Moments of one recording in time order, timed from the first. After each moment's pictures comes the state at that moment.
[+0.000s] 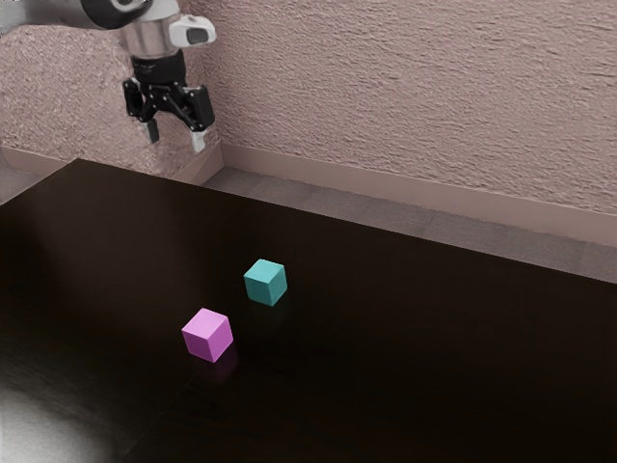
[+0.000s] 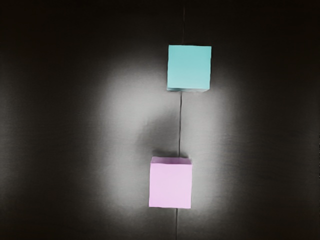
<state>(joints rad) 0.02 0.17 0.01 -1.34 0.02 1.48 0.00</state>
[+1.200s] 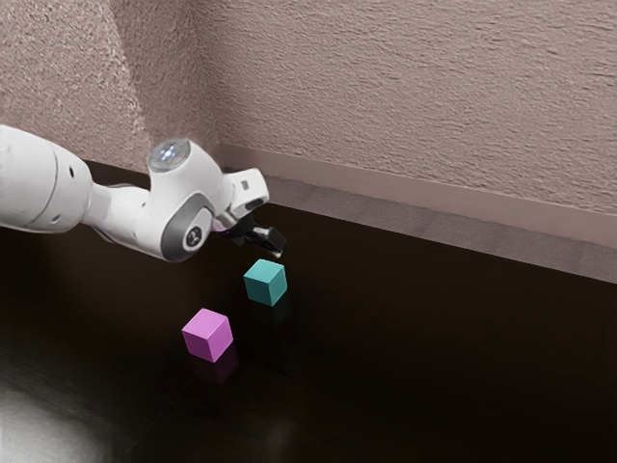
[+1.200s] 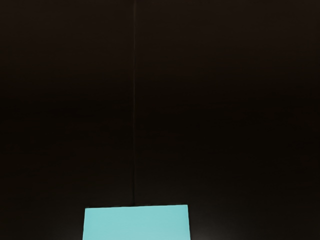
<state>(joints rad) 0.01 0.29 -0.03 -2.09 0.01 2.90 0.00</state>
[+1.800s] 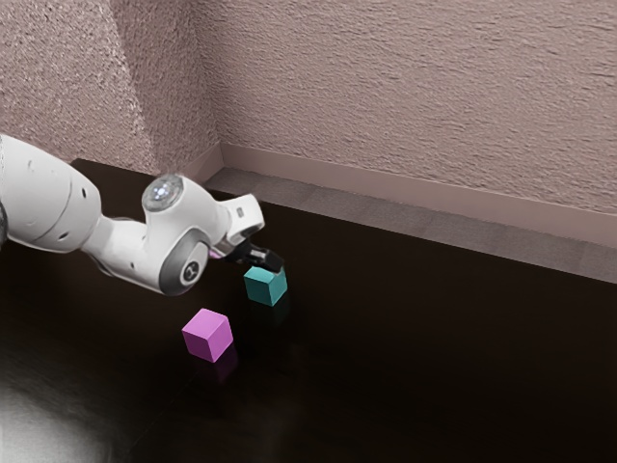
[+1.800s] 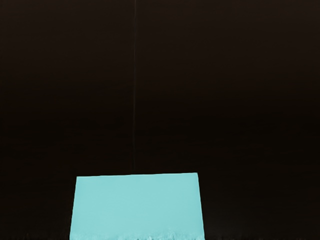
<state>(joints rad) 0.03 0.33 -0.05 -2.19 0.01 3.10 0.01</state>
